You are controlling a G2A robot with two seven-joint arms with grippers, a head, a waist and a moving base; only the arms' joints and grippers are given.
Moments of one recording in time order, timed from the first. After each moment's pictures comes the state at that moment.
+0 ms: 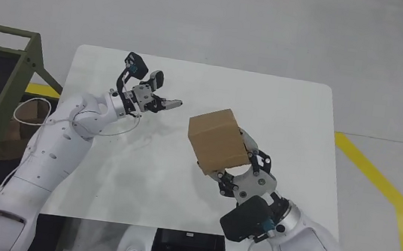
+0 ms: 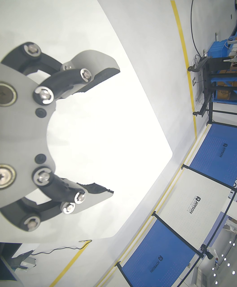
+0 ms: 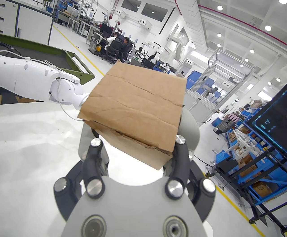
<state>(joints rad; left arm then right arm) 1.04 -0.98 -1.19 -1.34 0.72 -0.73 -0.23 -1.78 -1.35 1.22 -2.35 -1.97 -0.40 -0.18</state>
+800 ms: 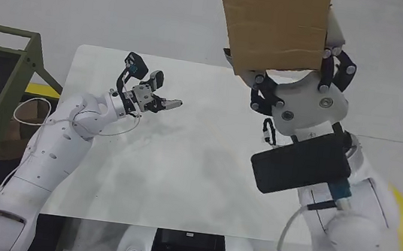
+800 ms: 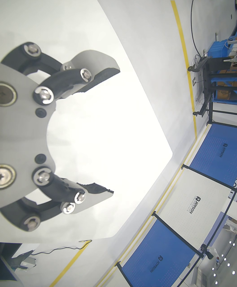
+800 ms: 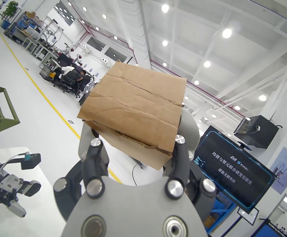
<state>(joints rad) 1.04 -0.98 -1.19 -1.34 0.72 -0.73 -0.23 -1.14 -1.40 1.17 -2.35 -1.85 -0.25 0.05</state>
